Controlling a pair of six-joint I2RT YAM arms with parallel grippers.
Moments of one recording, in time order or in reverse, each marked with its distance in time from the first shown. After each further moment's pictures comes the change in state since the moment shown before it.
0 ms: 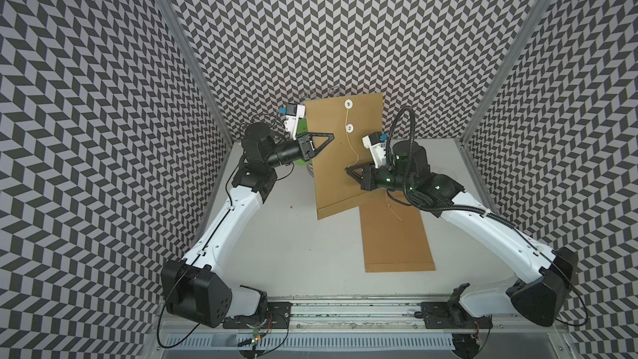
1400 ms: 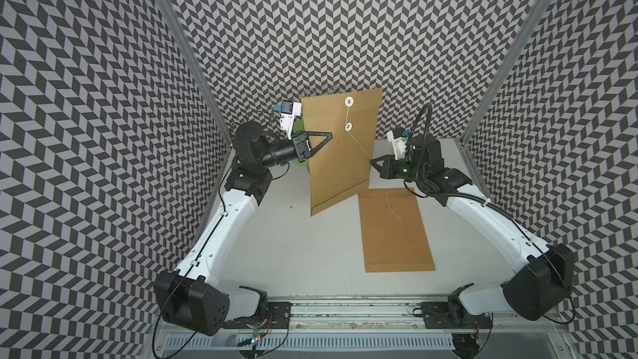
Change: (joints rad) left arm 0.009 -0.061 0.022 -0.017 0.081 -0.002; right arm -0.303 0.026 -0.070 0.003 -0.032 -0.058
